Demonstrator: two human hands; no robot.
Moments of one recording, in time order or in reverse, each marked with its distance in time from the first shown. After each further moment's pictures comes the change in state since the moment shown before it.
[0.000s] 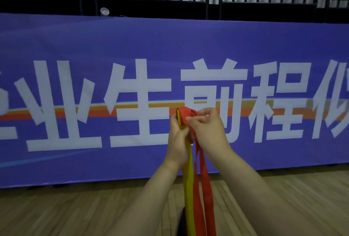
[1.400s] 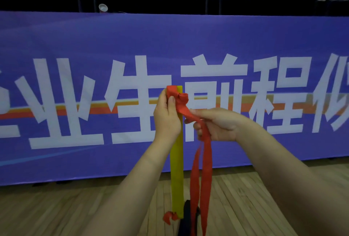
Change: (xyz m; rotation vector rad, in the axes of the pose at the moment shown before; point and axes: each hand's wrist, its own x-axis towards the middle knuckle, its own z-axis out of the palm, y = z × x) left_hand 0.022 0.043 -0.005 0.460 0.281 0.266; right_hand 0.022 -0.028 -0.038 0.084 -0.672 0.556
